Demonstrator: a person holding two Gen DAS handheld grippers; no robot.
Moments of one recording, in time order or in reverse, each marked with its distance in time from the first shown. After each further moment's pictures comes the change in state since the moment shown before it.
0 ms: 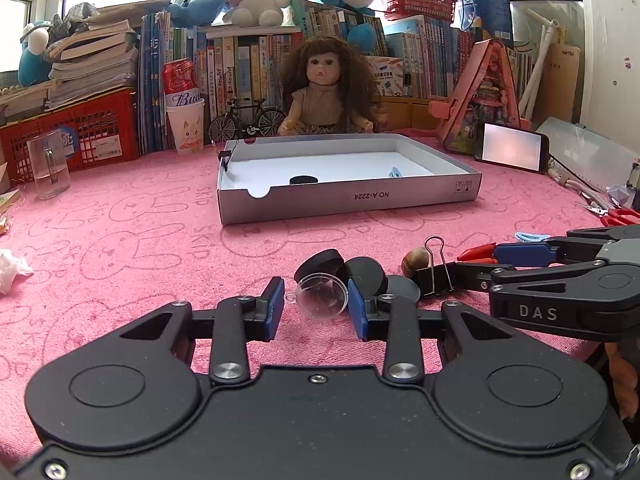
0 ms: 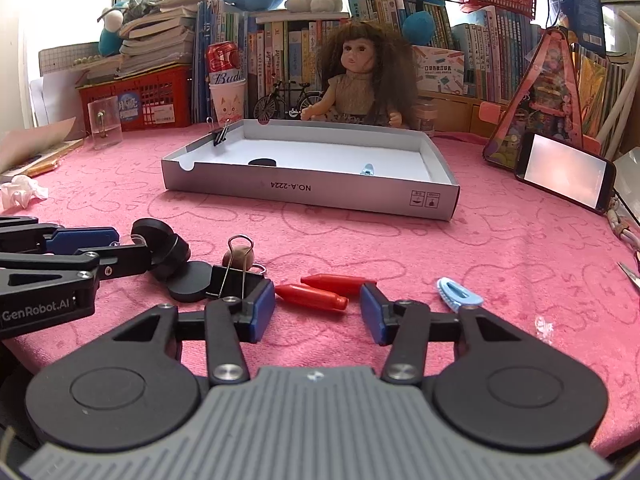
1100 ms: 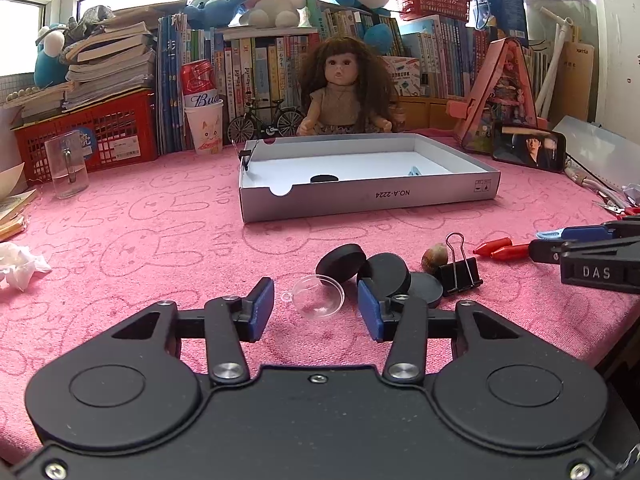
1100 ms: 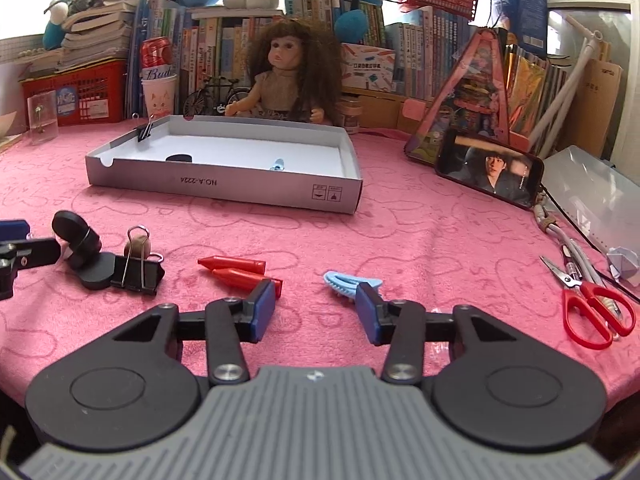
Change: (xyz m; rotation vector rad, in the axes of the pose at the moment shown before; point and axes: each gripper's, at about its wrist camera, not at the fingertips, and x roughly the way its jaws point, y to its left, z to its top) left arm 0.000 0.006 -0.002 0.003 -0.009 0.057; right arm -0.016 -0.034 -0.001 0.032 0.002 -0.166
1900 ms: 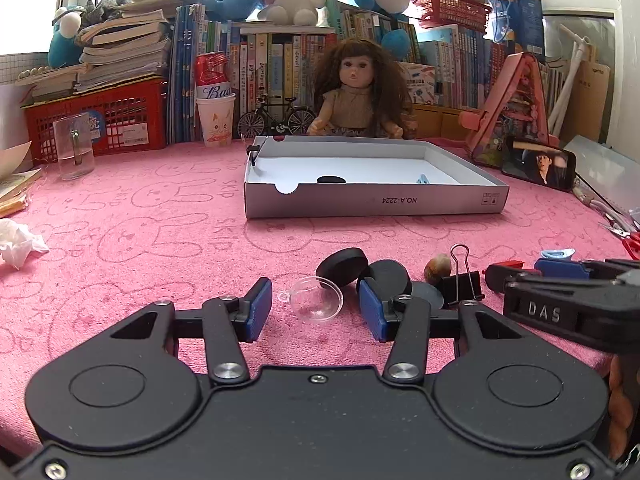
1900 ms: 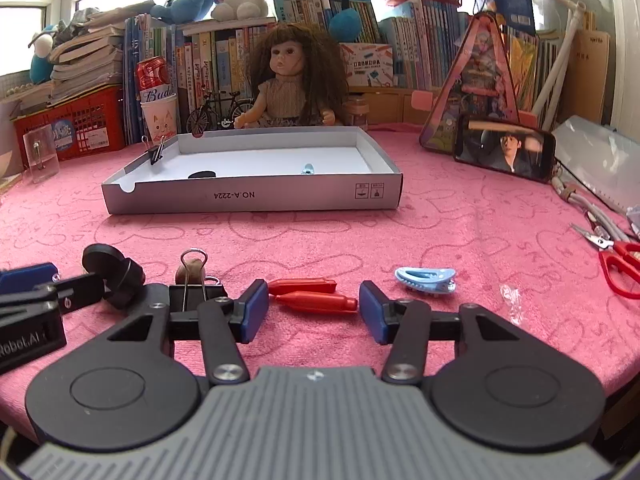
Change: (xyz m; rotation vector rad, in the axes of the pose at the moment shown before) left arm 0.006 0.000 -0.002 -0.081 -0.004 0.016; right arm 0.009 0.043 -0.008 0.076 -0.033 -0.031
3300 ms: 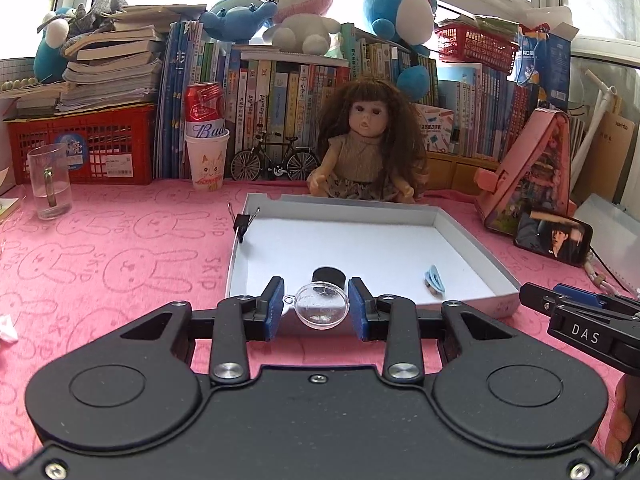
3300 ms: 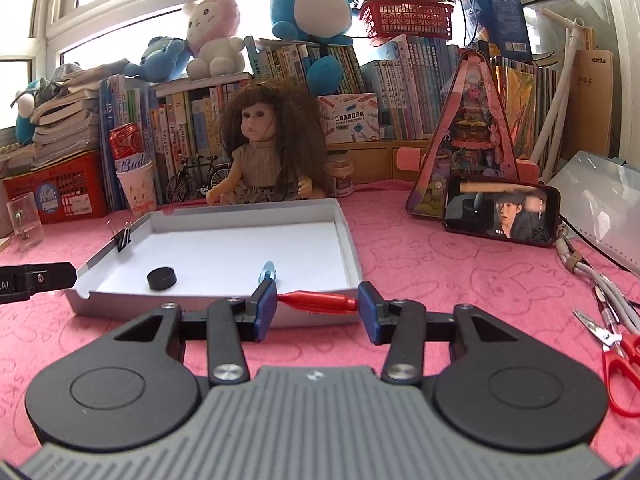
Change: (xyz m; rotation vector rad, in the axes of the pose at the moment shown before) left arm 0.056 0.004 0.103 -0.076 -0.022 -0.018; right arm 0.042 -0.055 0.076 0.074 -0.097 0.053
